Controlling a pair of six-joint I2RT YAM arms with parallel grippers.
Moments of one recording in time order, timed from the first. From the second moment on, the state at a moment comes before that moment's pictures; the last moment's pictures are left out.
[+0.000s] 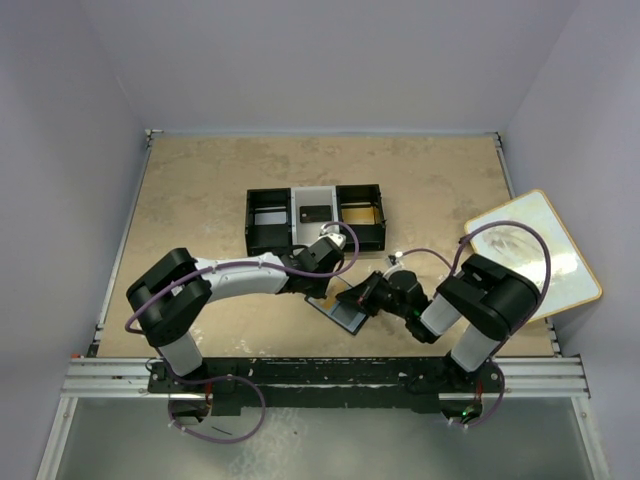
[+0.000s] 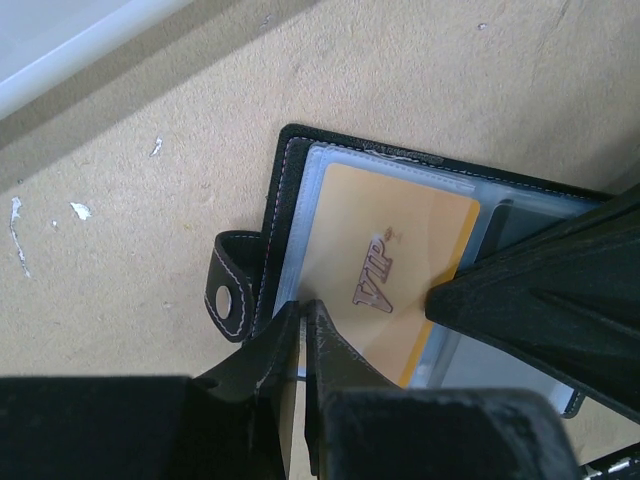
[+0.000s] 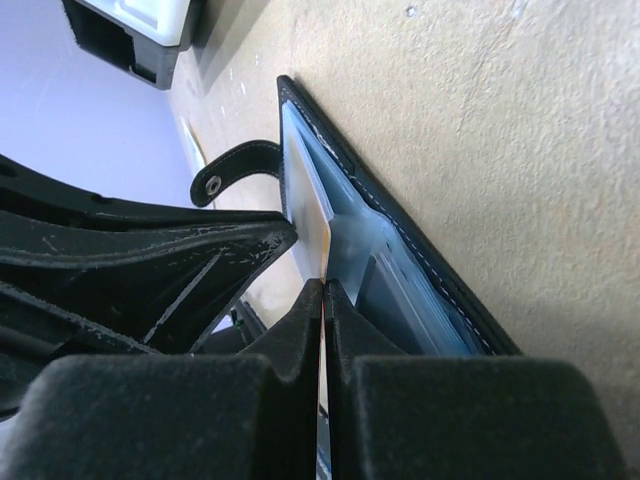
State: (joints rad) left arm -0.96 1.70 0.98 -0.35 -0.19 -0.51; right arm 0.71 1.69 0.16 1.07 -0.18 1.38
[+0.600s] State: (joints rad) left arm -0.96 1.70 0.97 -0.34 -0.21 -0.52; right arm 0.71 1.49 0.14 0.85 -0.18 1.38
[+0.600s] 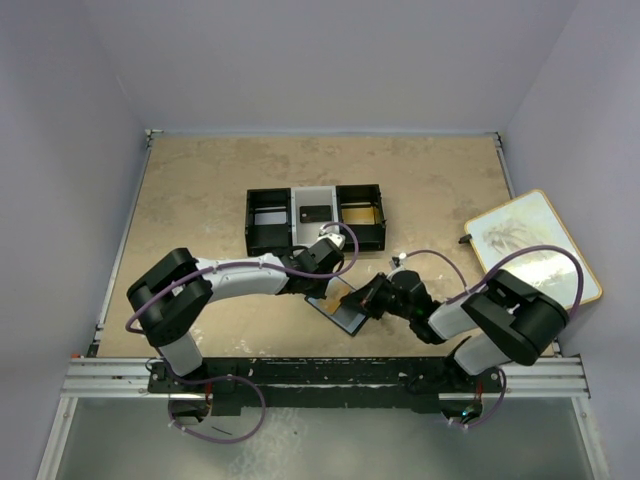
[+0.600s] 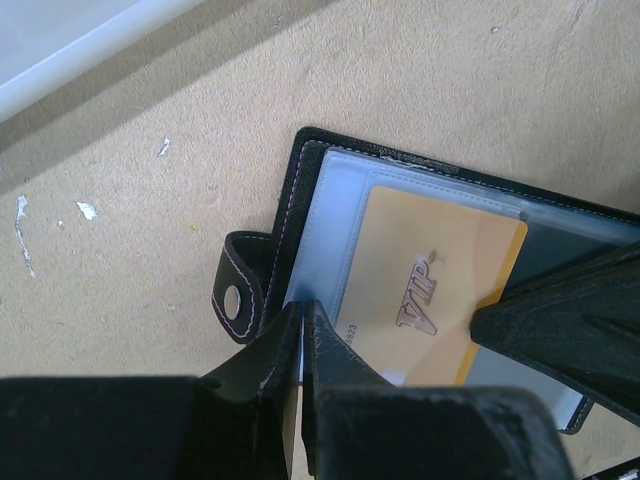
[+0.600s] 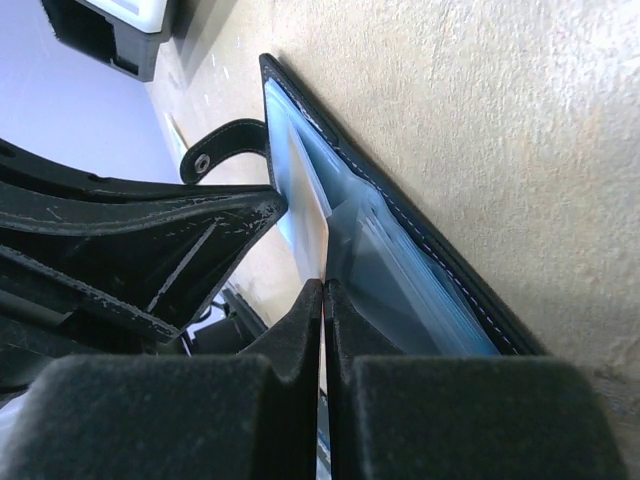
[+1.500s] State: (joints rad) left arm -0.97 1.62 0.97 -0.35 -0.18 -0.54; right arm 0.71 1.34 0.13 0.63 -0.13 1.34
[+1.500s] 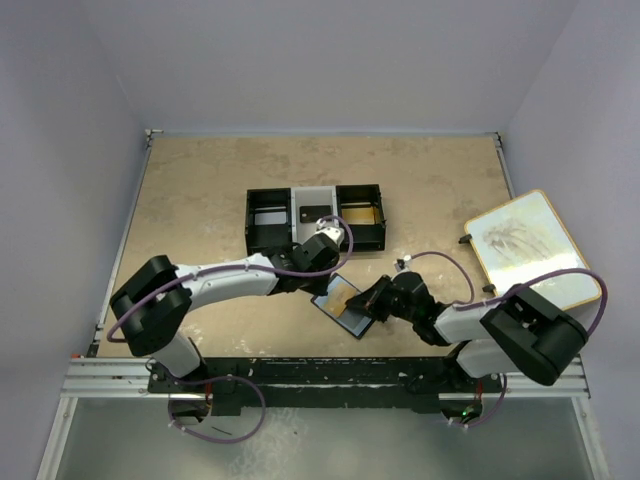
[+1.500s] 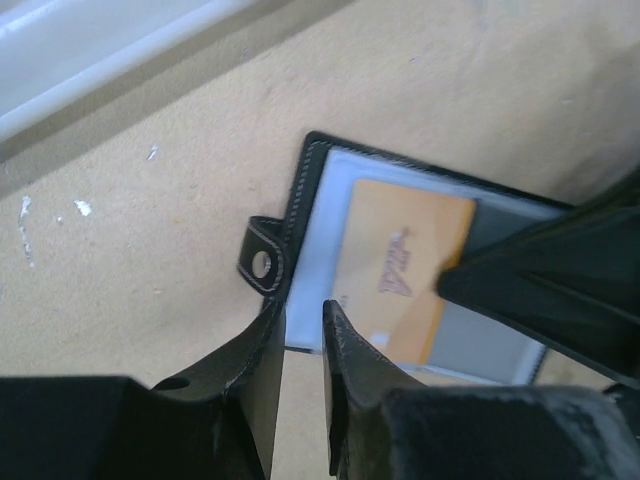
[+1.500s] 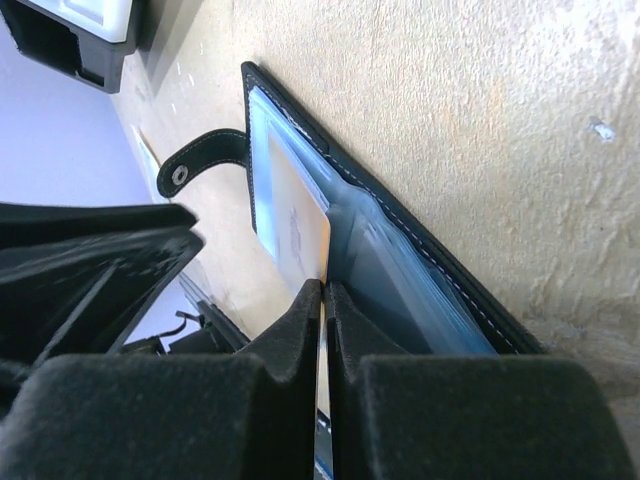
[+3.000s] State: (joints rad) left arm -0.97 1.69 0.96 -0.31 -0.16 -0.57; right arm 0.70 1.46 0.12 0.83 -0.19 1.35
